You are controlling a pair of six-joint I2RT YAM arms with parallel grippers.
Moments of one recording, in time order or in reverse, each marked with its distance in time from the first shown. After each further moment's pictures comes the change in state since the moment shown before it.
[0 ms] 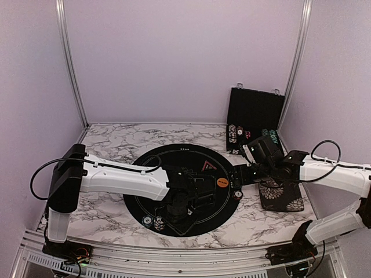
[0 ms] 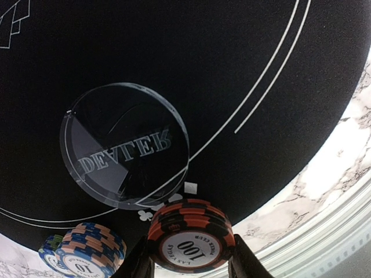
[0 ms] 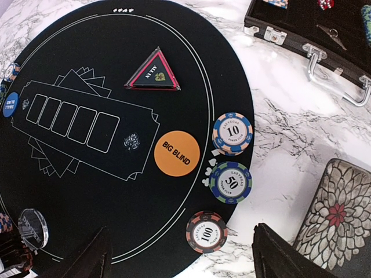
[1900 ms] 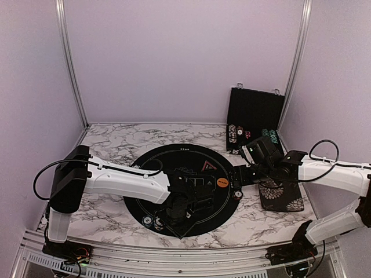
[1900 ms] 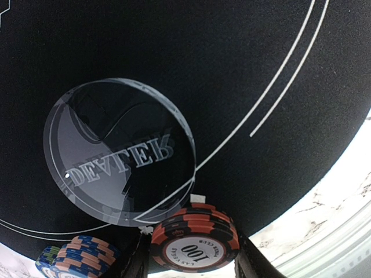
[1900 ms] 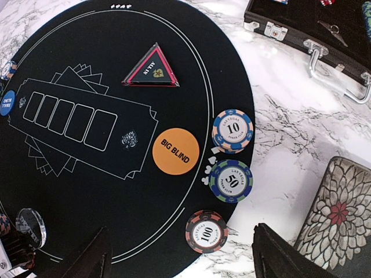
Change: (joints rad) left arm -0.001 0.015 -0.041 0.032 -0.005 0.026; right arm 0.000 0.015 0.000 0.000 -0.001 0.011
